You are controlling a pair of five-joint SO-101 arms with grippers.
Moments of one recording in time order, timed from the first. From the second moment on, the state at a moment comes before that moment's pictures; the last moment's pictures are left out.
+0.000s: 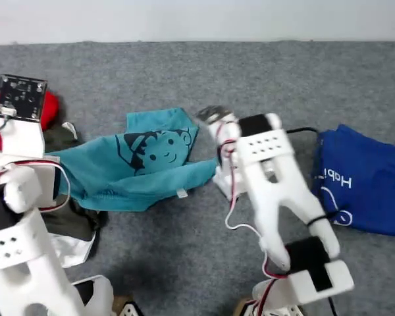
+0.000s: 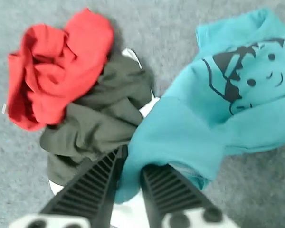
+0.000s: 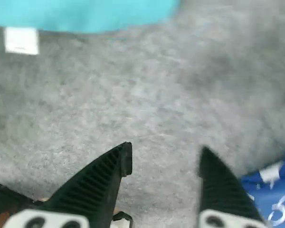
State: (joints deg) left arm -21.7 -38.5 8.3 99.4 -14.3; right arm -21.5 0.7 9.8 91.8 18.9
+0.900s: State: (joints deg) left arm -22.0 -38.5 21.3 91.1 -14.3; right arm -29.7 19.1 7.2 55.2 20.3
